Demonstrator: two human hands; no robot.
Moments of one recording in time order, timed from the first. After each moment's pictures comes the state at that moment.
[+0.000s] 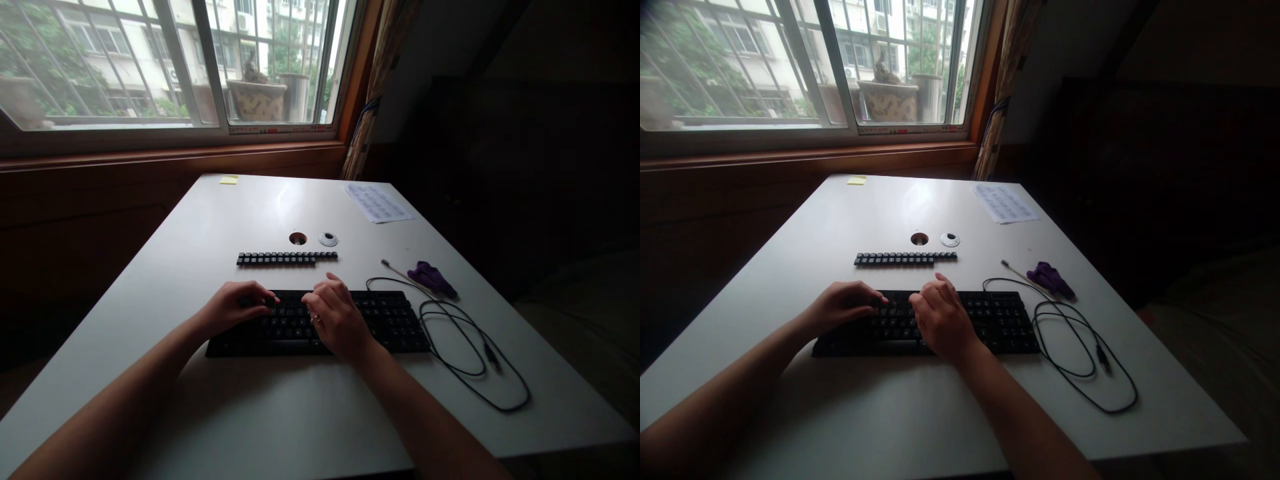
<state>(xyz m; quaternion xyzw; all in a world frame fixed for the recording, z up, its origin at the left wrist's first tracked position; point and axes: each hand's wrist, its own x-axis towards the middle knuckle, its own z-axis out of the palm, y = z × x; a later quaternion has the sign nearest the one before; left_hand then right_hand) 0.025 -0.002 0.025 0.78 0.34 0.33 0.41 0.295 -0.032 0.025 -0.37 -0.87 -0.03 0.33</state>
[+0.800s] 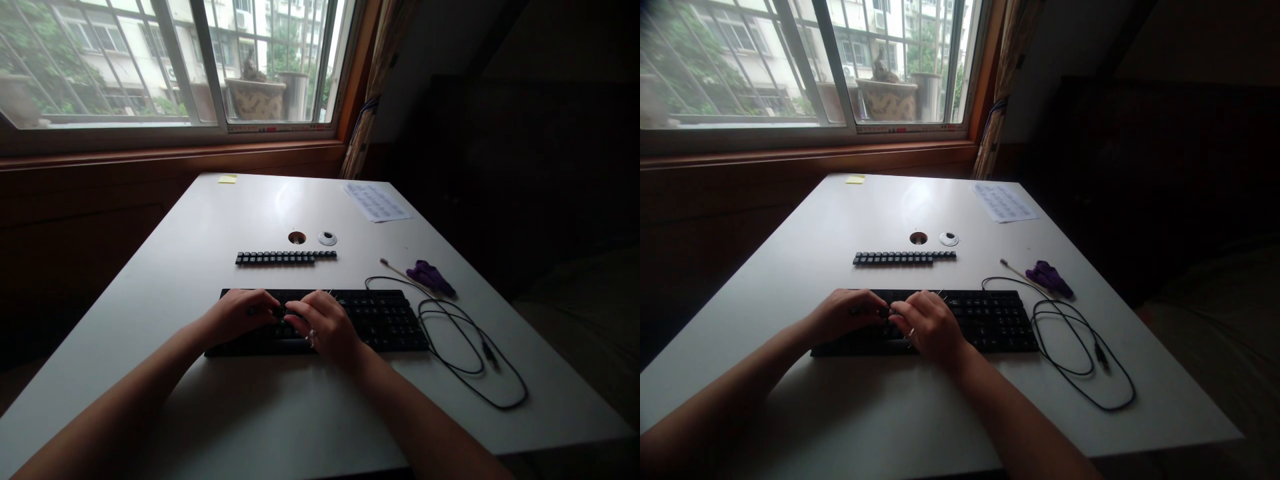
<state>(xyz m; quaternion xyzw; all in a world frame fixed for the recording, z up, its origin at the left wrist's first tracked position) 0.038 -0.010 0.027 0.86 0.35 0.28 0.25 0.280 -0.038 0.016 -0.33 -0.86 0.04 0.40</state>
